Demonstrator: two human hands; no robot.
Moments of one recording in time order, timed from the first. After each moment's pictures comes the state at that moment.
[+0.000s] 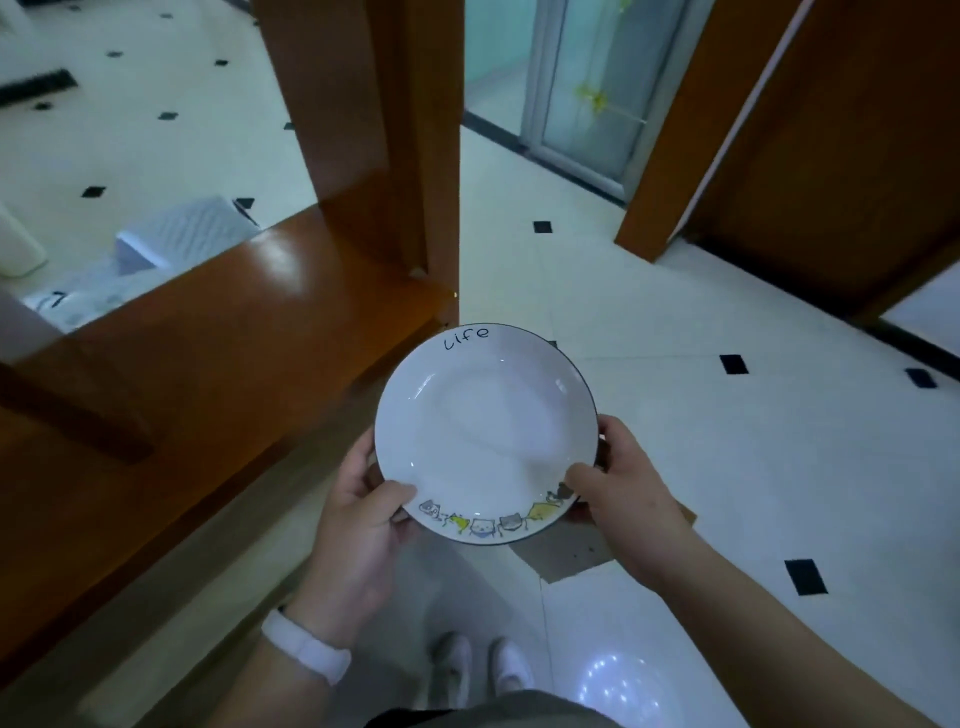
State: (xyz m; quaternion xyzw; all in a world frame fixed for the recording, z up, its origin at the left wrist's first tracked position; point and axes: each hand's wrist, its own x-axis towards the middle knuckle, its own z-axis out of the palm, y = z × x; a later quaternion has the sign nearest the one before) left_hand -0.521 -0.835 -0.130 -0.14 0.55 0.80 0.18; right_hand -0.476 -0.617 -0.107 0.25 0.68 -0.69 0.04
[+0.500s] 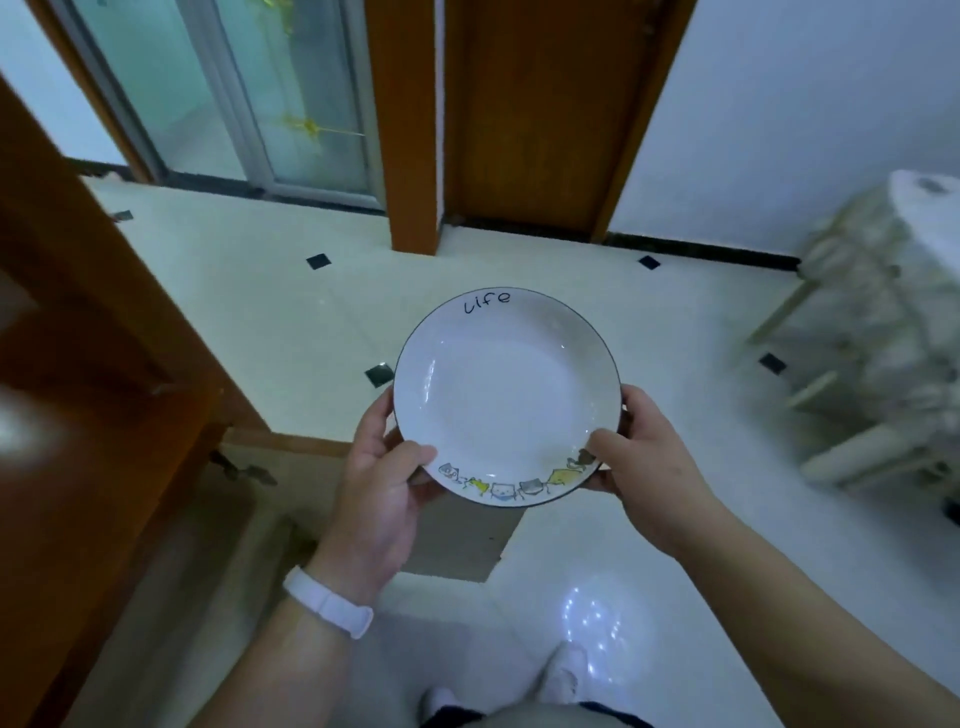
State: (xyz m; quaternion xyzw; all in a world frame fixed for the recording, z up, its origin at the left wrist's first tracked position) left_hand -0.552 -0.692 -0.099 0.08 0.51 0.75 0.41; right_hand -0.389 -0.544 -0.074 0.43 0.58 -0.66 -0.21
